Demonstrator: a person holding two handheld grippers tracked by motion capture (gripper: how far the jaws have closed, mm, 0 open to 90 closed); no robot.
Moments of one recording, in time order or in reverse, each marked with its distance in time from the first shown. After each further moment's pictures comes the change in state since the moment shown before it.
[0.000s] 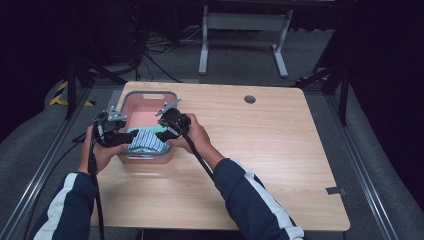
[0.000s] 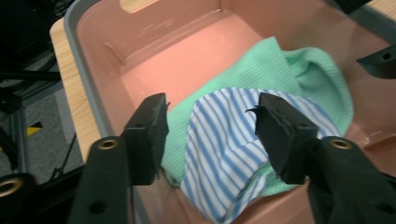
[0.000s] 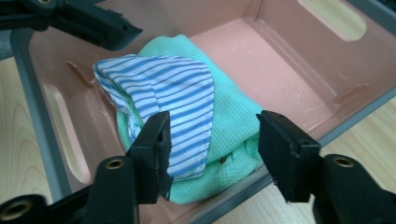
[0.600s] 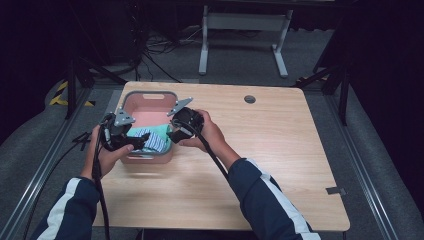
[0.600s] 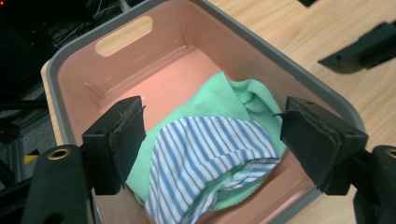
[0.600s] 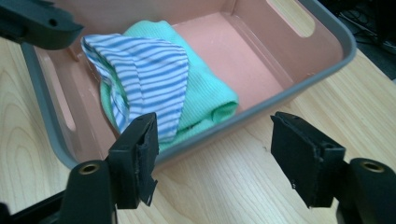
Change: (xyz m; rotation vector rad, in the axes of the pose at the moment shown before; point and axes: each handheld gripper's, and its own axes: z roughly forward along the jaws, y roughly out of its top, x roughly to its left) left arm -0.042 0.017 -0.024 -0.073 -0.012 0.074; right arm -0.011 -0.015 -0.039 0.012 -0.066 -0.073
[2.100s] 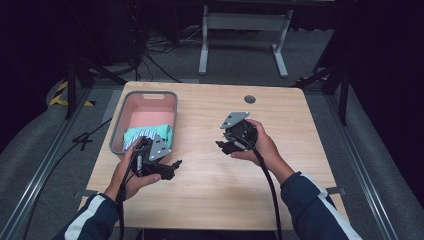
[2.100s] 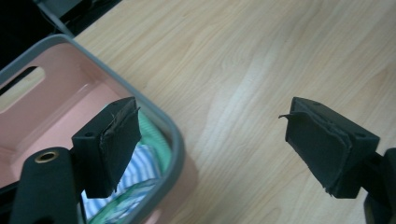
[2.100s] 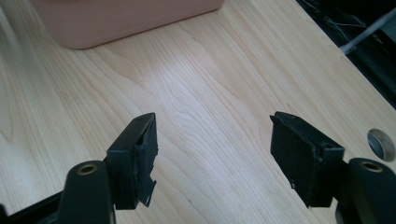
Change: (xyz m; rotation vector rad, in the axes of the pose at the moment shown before) left arm -0.102 0.002 -0.004 -0.052 -0.143 0.195; right arm -0.031 -0.100 -0.093 0.052 -0.138 -0.013
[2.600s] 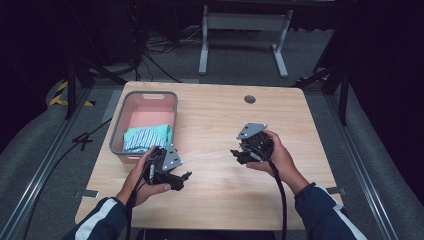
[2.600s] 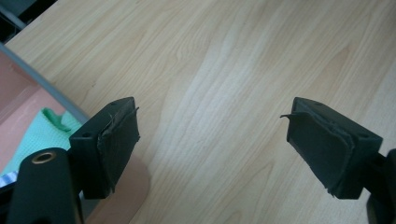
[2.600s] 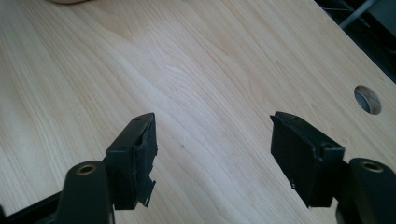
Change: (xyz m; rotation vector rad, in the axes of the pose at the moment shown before) left arm -0.028 -0.007 0.022 0.026 -0.082 0.066; right arm 0.000 -0.048 -0.021 0.024 -0.043 0.026
